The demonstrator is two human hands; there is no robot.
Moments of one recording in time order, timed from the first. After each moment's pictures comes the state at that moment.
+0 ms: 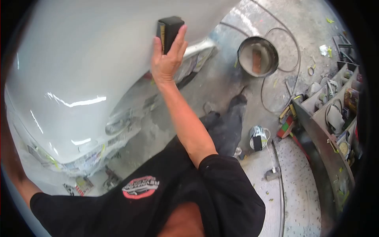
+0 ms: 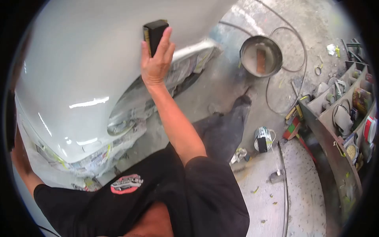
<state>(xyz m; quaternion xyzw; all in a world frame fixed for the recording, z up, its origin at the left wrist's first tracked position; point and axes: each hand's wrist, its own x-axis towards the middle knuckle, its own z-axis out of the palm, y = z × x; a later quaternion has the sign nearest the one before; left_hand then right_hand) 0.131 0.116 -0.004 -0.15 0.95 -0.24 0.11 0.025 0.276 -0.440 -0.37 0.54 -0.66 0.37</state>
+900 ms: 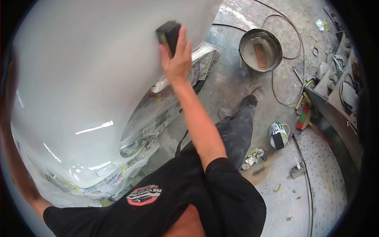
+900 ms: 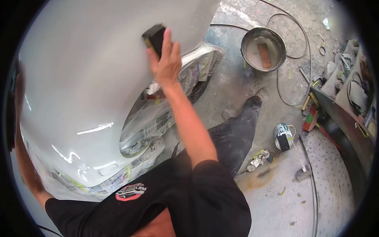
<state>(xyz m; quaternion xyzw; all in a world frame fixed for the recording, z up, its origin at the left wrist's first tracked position) 0.150 0.100 -0.005 -0.05 0.97 -0.21 0.06 0.011 0.238 -0.501 -0.41 0.57 -0.65 0.28</state>
